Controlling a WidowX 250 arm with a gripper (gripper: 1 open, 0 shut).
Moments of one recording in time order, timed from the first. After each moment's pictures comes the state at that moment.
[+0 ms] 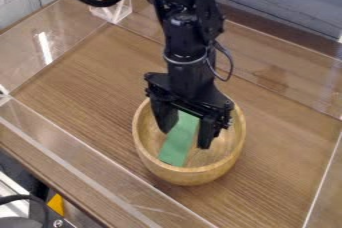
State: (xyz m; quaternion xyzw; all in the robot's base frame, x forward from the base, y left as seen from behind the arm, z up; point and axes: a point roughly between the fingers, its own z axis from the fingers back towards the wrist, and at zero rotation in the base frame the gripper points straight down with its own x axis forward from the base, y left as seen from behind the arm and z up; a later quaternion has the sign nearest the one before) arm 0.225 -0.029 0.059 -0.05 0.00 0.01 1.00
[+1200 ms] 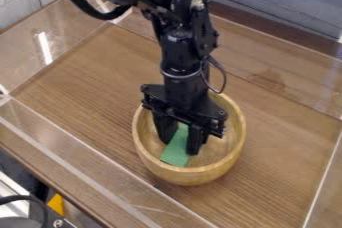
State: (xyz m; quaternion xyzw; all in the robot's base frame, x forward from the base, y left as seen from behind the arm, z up) arm 0.222 -0.022 0.040 -0.04 0.02 0.03 1.00
